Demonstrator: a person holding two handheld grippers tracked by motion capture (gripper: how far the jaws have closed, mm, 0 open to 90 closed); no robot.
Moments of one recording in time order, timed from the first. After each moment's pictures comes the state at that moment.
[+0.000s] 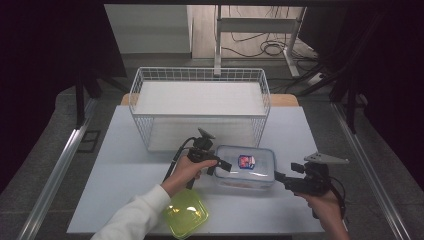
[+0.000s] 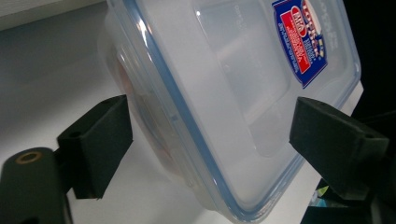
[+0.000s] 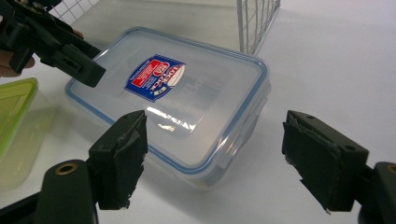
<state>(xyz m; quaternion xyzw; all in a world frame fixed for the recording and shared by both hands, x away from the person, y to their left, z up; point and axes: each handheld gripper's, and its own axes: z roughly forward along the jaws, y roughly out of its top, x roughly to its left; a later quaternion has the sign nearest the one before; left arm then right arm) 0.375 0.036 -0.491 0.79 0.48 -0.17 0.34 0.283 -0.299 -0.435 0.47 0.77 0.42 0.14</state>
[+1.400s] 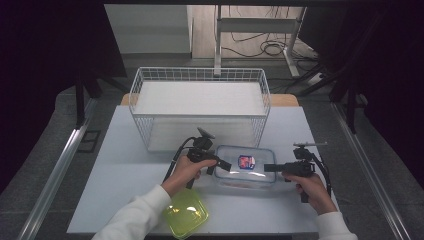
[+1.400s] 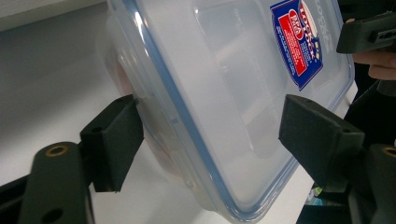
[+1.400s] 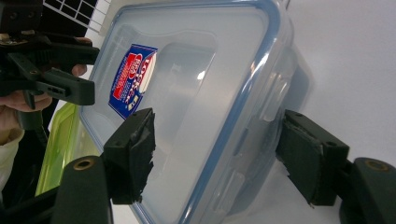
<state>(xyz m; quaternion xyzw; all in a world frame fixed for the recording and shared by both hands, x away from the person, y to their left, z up) 0.376 0.037 -0.490 0.78 0.48 -0.17 0.35 0.363 -0.307 -0.491 0.54 0.73 0.41 -0.13</state>
